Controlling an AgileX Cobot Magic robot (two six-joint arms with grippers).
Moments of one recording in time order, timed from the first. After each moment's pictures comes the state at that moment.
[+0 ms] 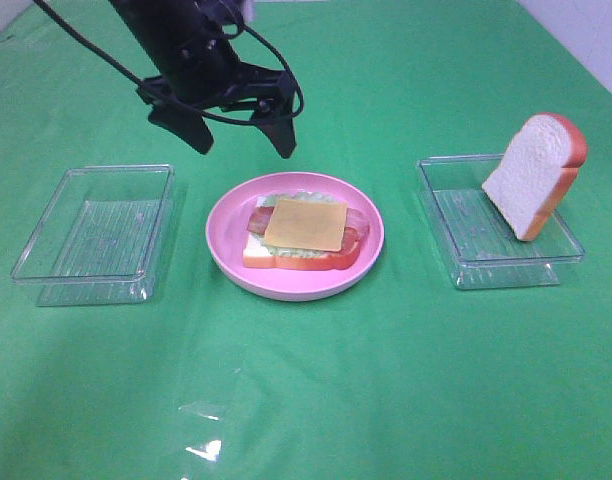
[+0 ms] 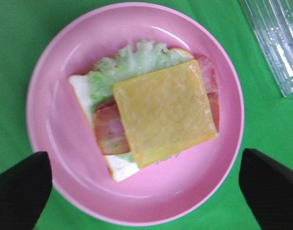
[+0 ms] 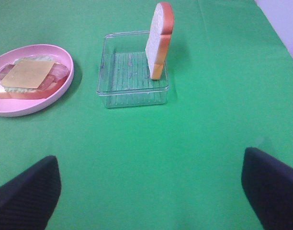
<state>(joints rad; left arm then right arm) -0.43 2.19 -1.94 -0.31 1.06 0.07 -0.01 0.00 -0.50 0.02 1.06 -0.01</state>
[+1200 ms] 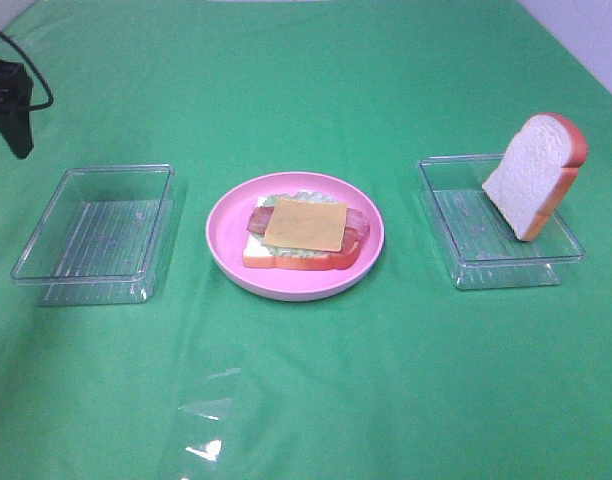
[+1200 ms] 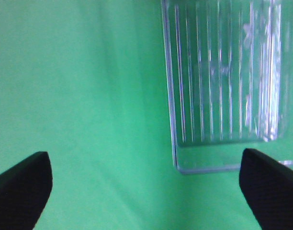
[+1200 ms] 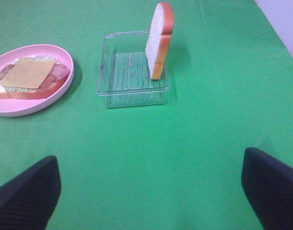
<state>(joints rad) -0.02 1.90 -1.61 -0.01 1.21 0.03 -0.01 0.00 -0.50 0.02 1.06 -0.01</state>
